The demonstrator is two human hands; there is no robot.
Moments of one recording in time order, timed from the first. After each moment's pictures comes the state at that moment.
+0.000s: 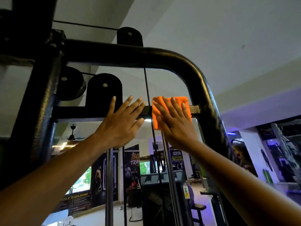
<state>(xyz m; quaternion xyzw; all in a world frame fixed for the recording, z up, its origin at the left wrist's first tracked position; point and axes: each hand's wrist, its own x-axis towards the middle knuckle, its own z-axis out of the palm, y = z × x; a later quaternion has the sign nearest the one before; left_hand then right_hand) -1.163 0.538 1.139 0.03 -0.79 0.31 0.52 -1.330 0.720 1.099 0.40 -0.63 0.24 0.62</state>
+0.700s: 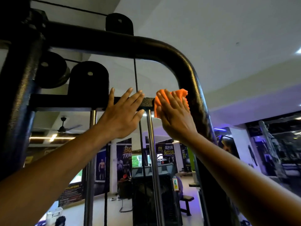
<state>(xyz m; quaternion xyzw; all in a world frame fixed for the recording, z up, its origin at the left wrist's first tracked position) -1.192 0.573 1.134 0.01 -0.80 0.27 0.53 -1.343 0.757 1.100 0.38 -0.64 0.26 0.62</state>
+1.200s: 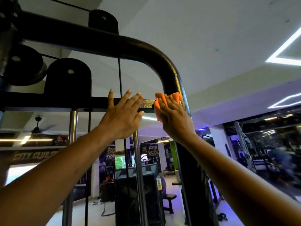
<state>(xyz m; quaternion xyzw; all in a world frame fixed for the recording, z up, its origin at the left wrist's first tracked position) -1.225 0.612 1.135 0.00 -0.81 0.26 0.52 -1.355 0.800 1.092 0.34 -0.65 0.22 0.64</state>
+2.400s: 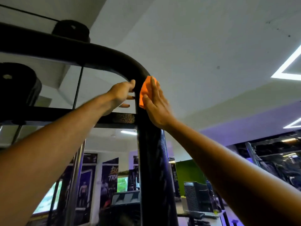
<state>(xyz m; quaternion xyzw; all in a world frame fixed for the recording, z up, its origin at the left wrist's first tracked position) -1.311 0.734 1.242 -0.15 -0.80 -0.32 0.49 -1.427 0.861 1.194 0.46 -0.60 0.40 0.51</state>
